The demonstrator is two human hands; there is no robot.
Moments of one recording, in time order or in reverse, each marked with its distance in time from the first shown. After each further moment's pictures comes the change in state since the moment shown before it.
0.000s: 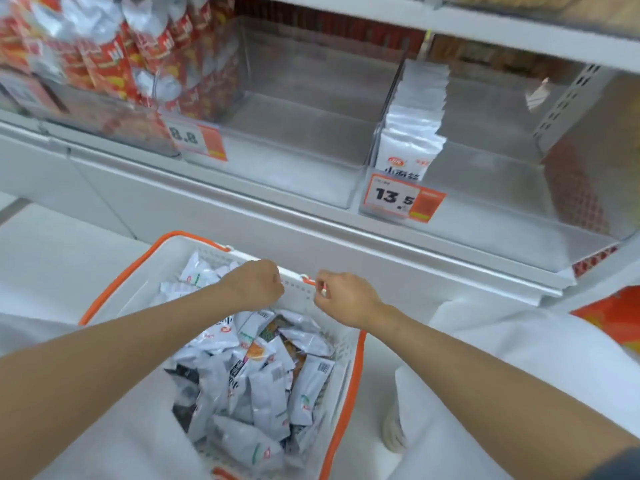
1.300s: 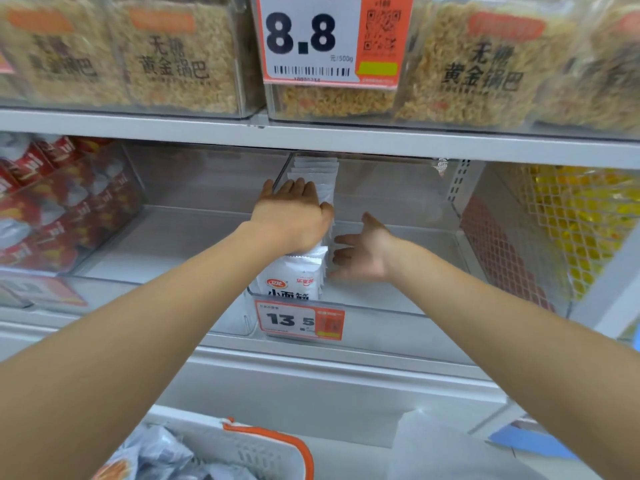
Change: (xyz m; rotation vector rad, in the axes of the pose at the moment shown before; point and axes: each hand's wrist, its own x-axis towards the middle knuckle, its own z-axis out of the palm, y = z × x) left_hand 0.134 0.255 -0.133 0.506 0.444 0.328; right_hand 0.086 0.138 -0.223 1.738 0.171 0.537
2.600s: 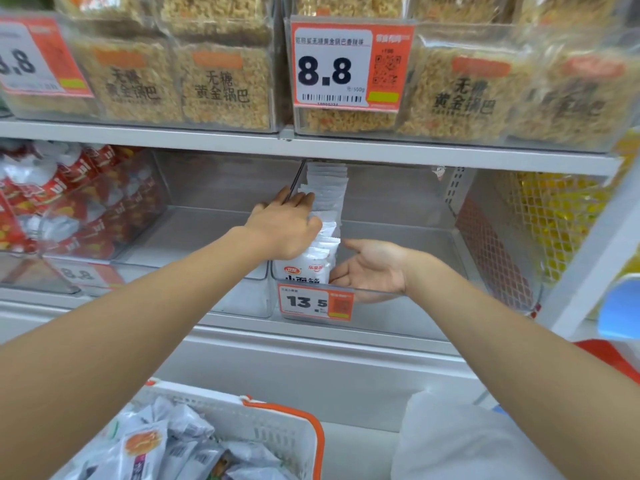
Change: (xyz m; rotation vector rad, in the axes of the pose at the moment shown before) left_hand -0.040 -0.028 -0.009 -0.106 -0.110 0.031; right_hand -0.054 0.024 0.001 -0.201 -0.375 0.340
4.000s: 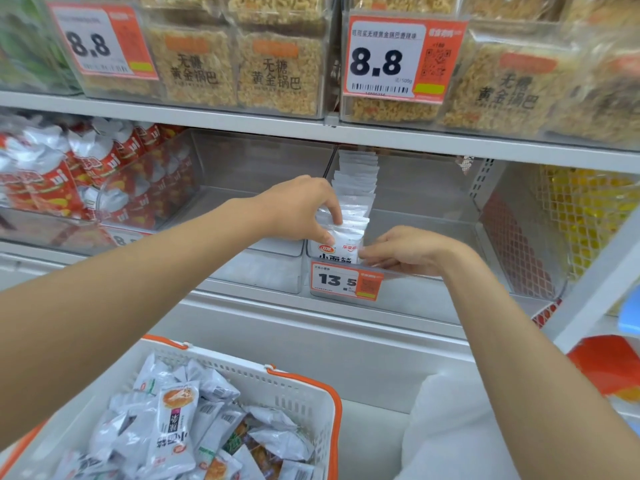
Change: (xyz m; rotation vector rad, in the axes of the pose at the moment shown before) left_hand -0.042 -0.026 -0.026 -0.126 0.095 0.312; right_hand -0.031 0.006 0.019 -0.819 0.382 -0.318
